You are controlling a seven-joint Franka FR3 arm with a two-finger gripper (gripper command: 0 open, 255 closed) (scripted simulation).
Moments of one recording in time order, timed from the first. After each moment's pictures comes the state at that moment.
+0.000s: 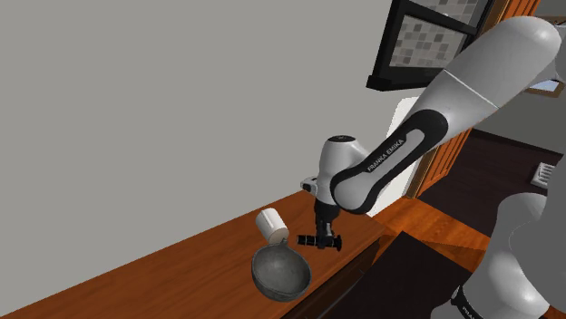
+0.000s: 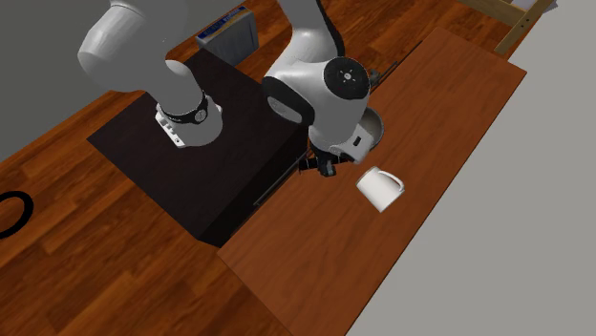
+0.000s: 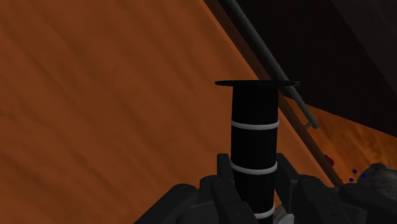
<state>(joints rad) 0.35 0.03 -0.10 -2.67 0.13 2.64 -0.72</state>
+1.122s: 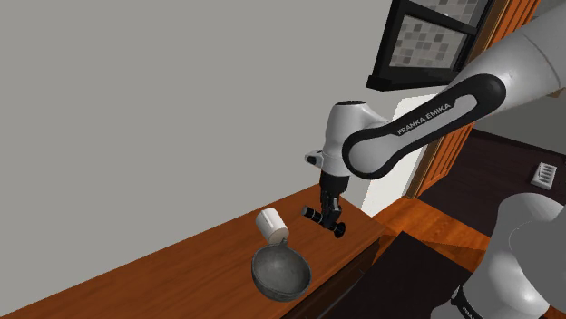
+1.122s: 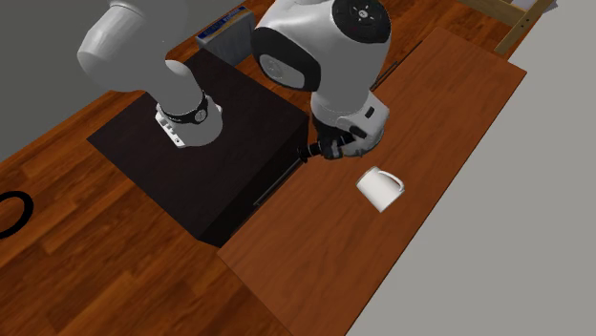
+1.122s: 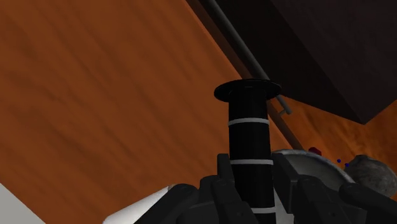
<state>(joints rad) 0.34 -0.21 -0.09 -2.63 0.05 2.36 -0.65</state>
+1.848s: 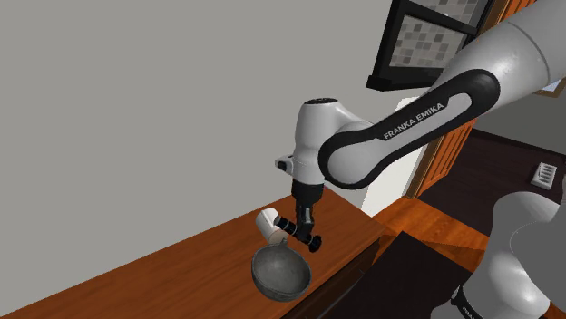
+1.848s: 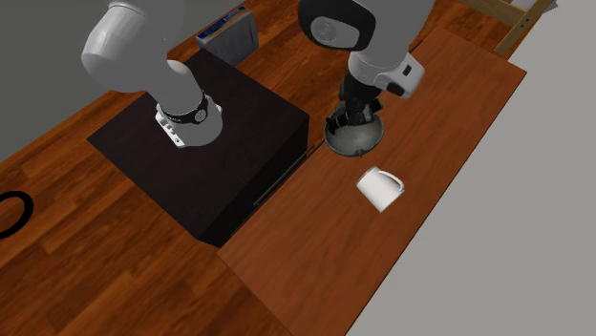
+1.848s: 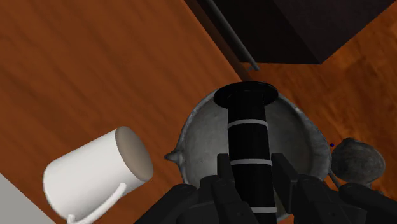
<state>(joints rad) 0.44 -0.11 0.03 -2.49 0.10 2.33 -0.47</state>
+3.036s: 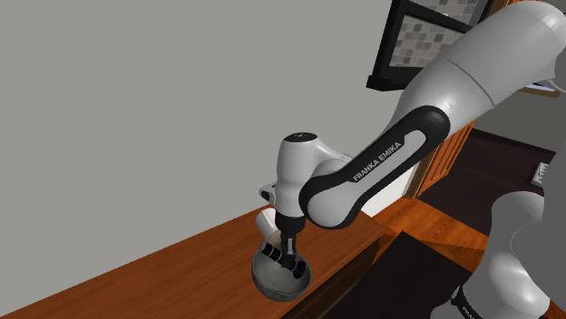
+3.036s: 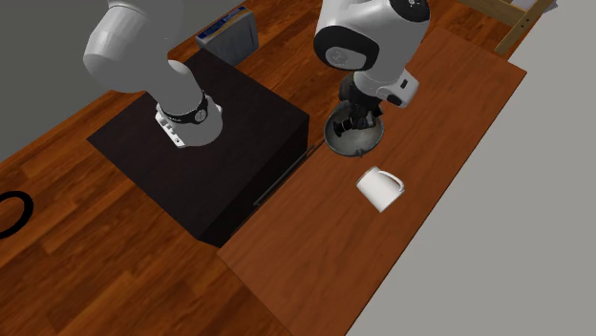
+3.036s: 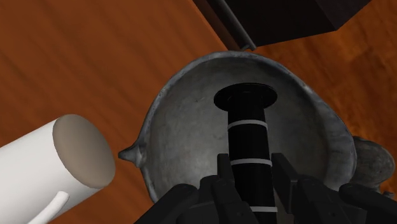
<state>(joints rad) 0.48 0.10 0.07 -2.45 0.11 2.51 -0.40</state>
